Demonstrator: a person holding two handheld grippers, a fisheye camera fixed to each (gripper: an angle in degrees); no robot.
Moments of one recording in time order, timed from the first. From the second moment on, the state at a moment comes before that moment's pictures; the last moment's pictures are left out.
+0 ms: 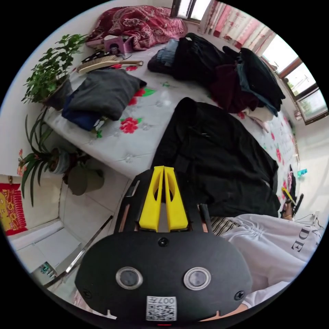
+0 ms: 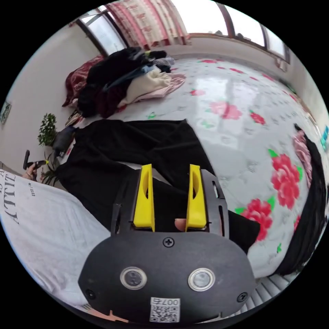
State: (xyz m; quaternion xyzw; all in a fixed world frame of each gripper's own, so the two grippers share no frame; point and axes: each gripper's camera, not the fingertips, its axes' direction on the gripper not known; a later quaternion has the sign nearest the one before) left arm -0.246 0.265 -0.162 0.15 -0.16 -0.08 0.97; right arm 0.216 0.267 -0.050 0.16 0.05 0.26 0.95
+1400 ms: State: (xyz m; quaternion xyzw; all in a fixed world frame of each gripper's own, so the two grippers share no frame) left arm -0.305 0.078 -0.147 0.11 -0.05 0.02 0.99; right arm 0.377 0.078 0.064 -0.02 0.14 0.34 0.93
